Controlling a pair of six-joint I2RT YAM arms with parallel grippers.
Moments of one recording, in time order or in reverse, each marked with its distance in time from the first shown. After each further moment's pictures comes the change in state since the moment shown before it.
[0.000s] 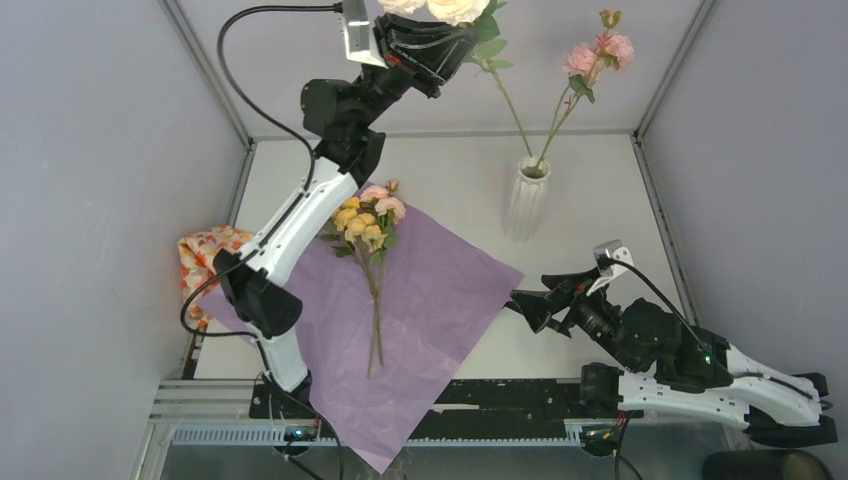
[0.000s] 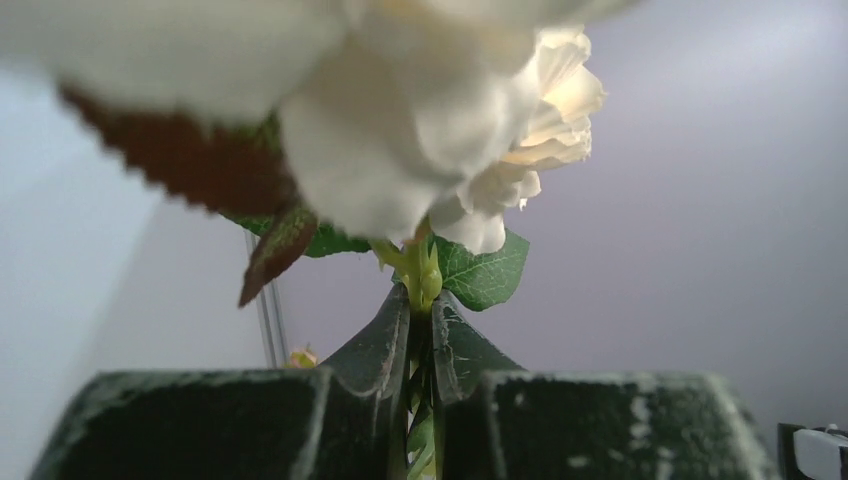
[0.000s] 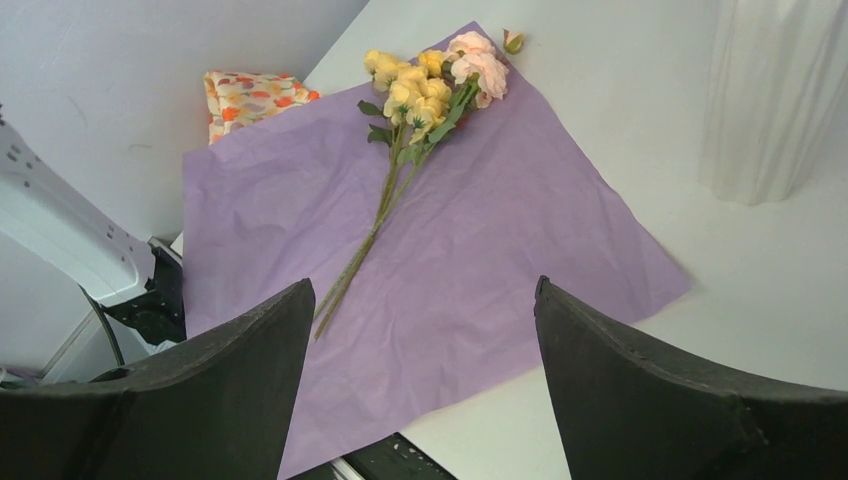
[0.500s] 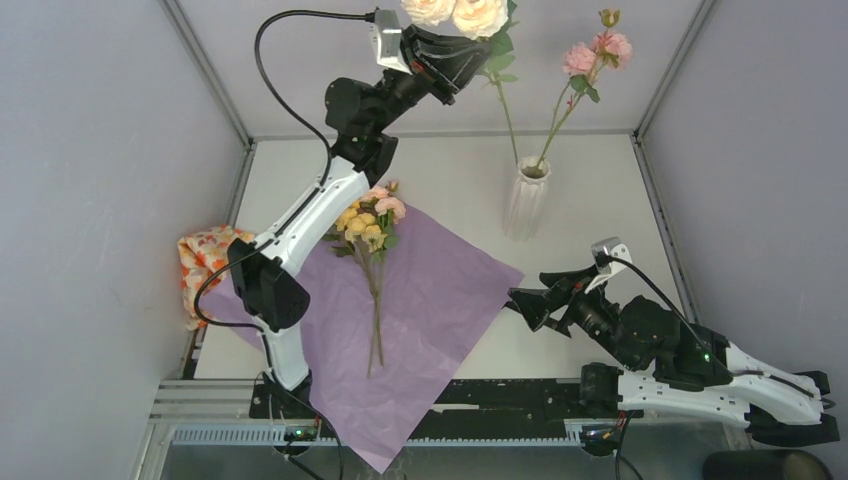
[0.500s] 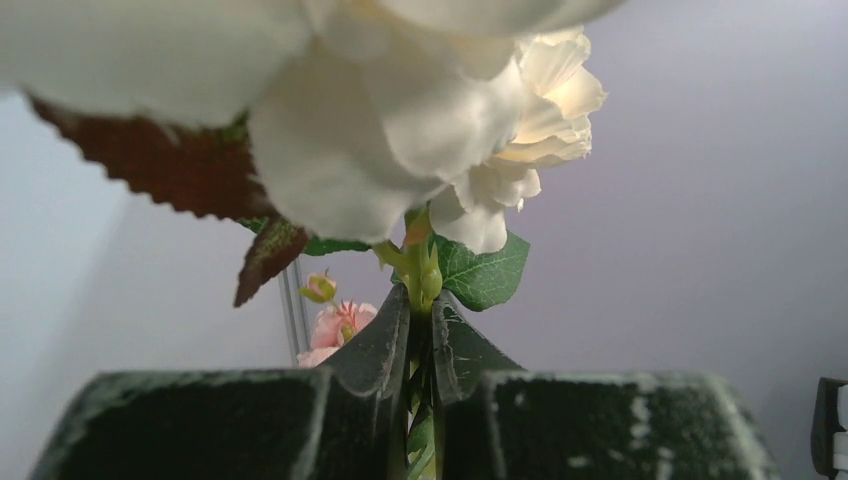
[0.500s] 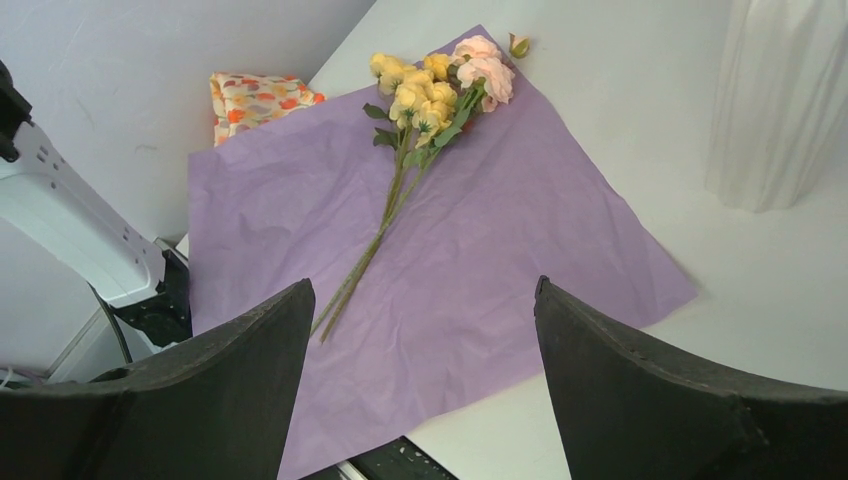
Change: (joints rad) left arm -0.011 0.013 -0.045 -0.037 0.004 0.093; right arm 0.000 0.037 0.022 0.016 -0.007 -0.003
